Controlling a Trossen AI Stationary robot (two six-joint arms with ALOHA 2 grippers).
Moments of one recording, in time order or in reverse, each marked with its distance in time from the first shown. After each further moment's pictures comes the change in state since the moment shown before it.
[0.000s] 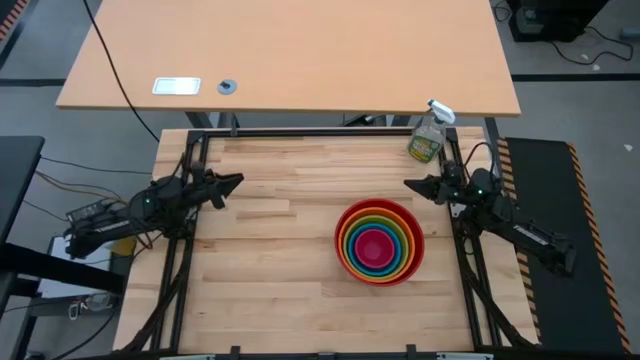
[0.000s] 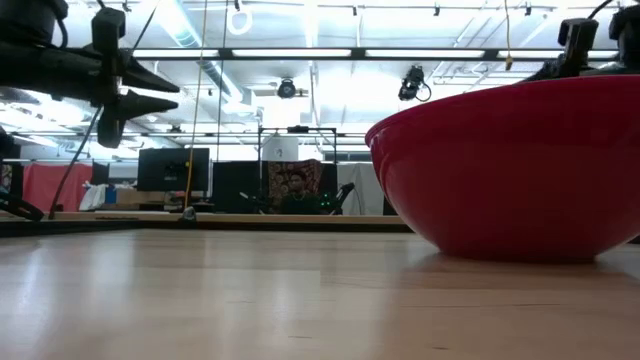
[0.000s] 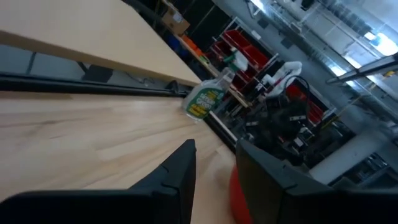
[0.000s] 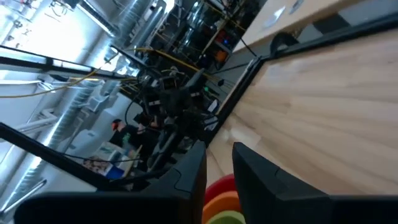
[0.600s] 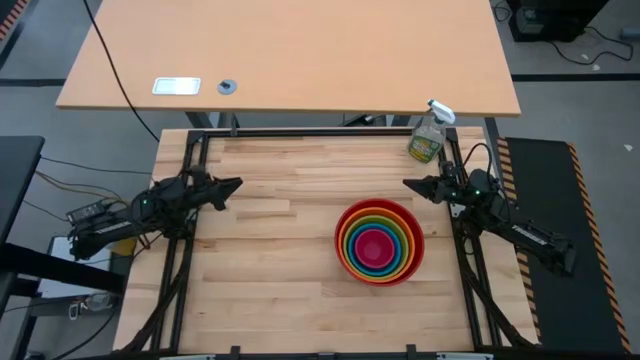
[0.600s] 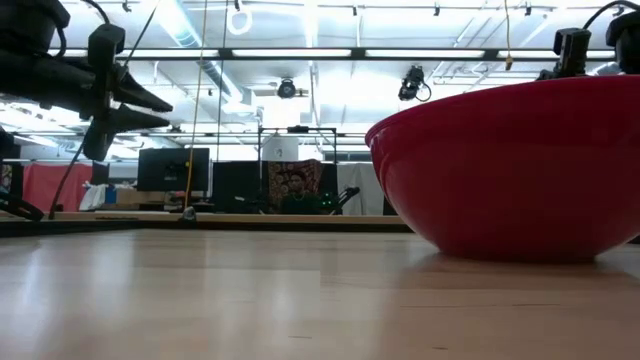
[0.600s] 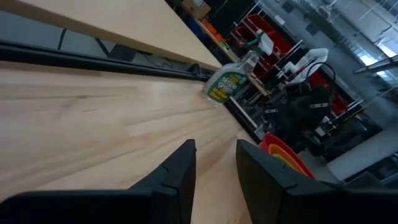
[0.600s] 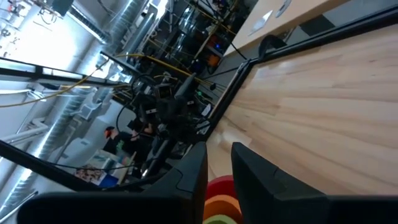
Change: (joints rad) left arm -0.002 -0.080 0.001 -0.189 -0.023 -0.029; right arm 0.000 0.000 -0.034 0.016 0.038 0.018
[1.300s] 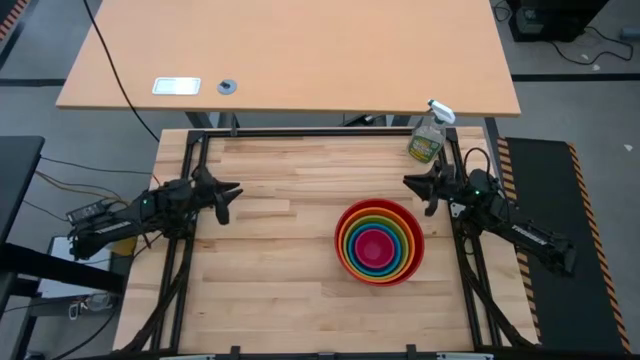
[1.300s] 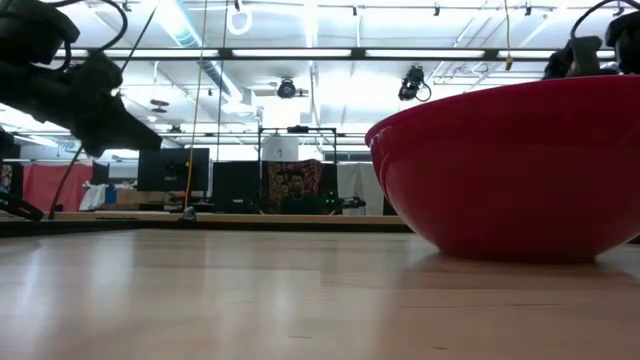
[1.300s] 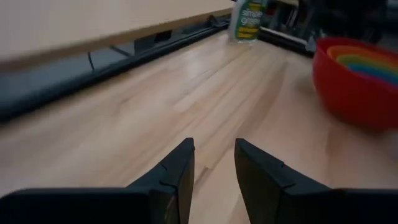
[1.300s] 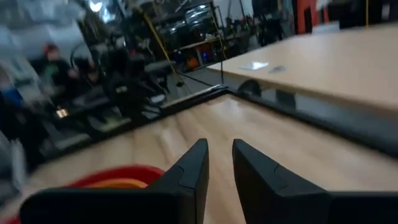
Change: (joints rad) left arm 0.000 0.004 0.001 -0.187 0.002 0.521; right arm 0.000 0.002 0.000 -0.004 0.040 -0.658
